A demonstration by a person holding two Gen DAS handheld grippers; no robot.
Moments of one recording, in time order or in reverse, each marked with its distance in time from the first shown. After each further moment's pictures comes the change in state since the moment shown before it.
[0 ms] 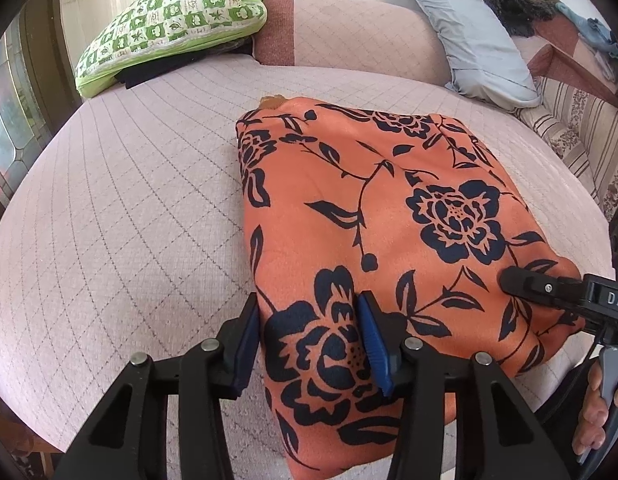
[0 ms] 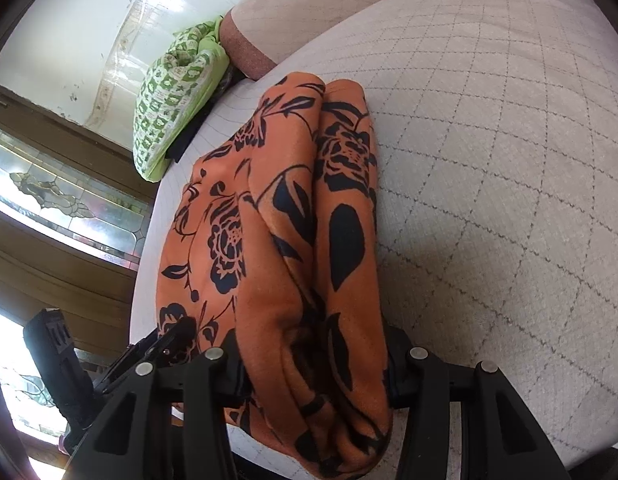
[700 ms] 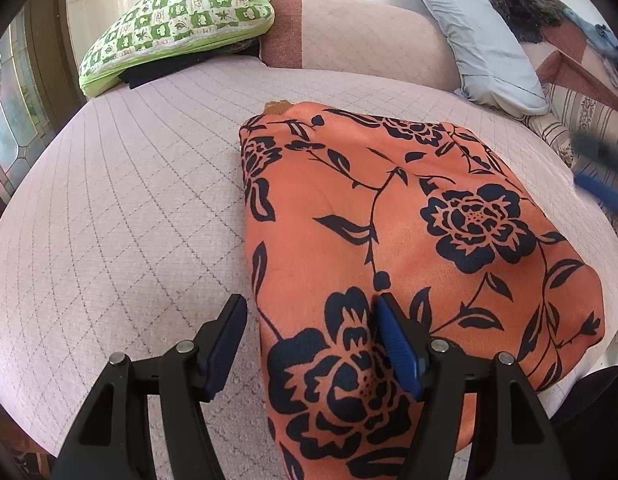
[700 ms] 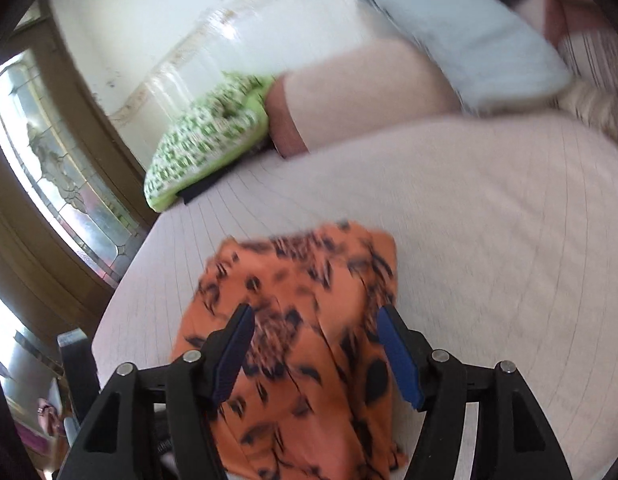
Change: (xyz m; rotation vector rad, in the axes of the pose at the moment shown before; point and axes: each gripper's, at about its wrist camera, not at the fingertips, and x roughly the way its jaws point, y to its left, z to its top) left arm 0.014 0.001 0.008 -0.026 -0.017 0.012; right arm -0.055 0.088 0.038 -0.327 -0.330 -0.129
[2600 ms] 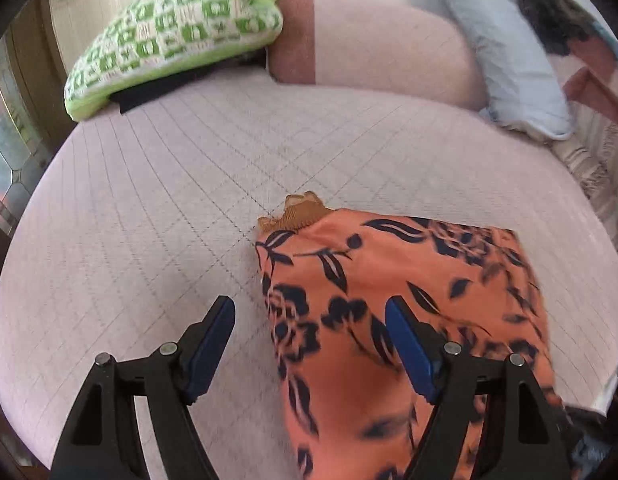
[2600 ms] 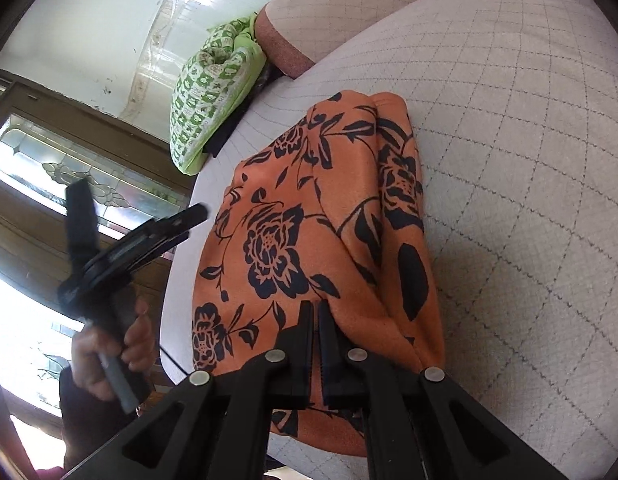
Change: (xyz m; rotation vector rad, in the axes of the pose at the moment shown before) left arm 0.036 0.021 0.117 -0.016 0.076 0.037; right arm 0.041 -0.061 -0.072 0.293 0.315 0.271
